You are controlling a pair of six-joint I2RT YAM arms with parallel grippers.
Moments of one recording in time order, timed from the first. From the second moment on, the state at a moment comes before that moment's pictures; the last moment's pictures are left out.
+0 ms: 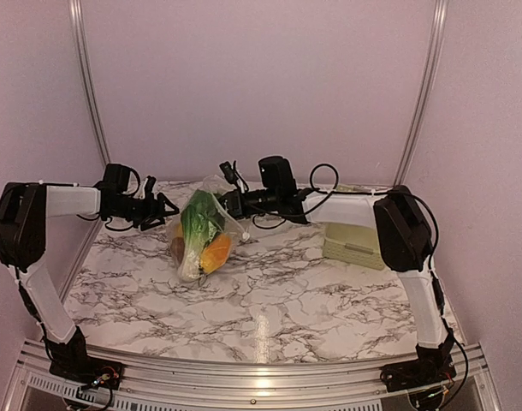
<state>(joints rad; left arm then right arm) -0.12 1.78 1.17 -0.23 0.61 -0.41 0.74 2.29 1.81 0.18 -0.80 0.55</state>
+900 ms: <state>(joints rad) -0.13 1.75 0.96 0.32 0.83 -0.27 0.75 2.30 1.95 -0.03 -0.86 0.35</state>
